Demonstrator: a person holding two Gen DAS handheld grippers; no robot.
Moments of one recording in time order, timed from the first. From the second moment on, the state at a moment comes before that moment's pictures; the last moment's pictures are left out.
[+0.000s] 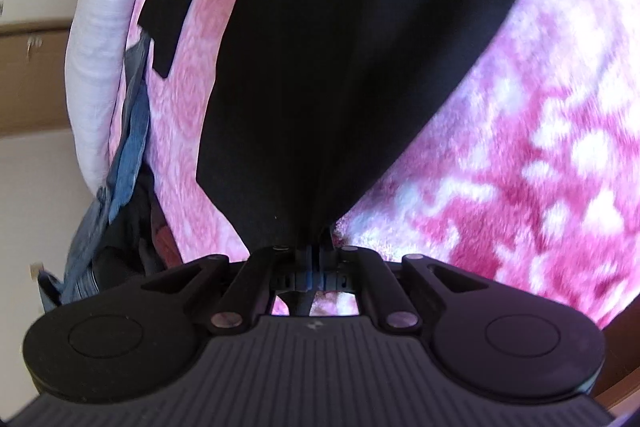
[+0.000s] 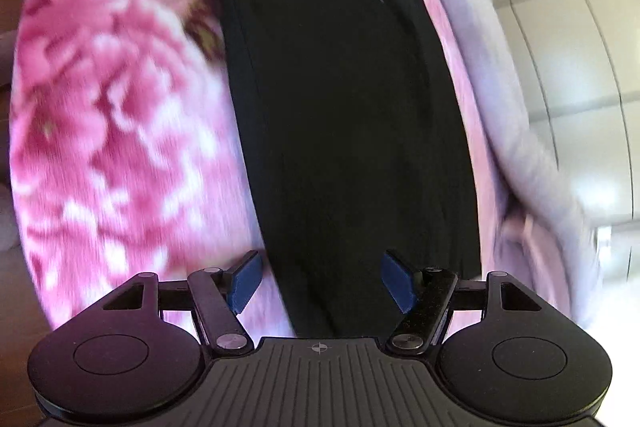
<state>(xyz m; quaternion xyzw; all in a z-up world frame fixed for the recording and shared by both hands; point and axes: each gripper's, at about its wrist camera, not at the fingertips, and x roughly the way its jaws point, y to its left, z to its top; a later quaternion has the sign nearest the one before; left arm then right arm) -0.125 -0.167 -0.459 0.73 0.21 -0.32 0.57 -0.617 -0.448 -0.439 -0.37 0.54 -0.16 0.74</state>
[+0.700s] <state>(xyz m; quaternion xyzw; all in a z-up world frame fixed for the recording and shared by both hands) -0.096 -0.225 -0.290 0.71 0.20 -0.32 0.60 -0.649 -0.552 -0.311 -0.36 0.58 -0.20 0.70</state>
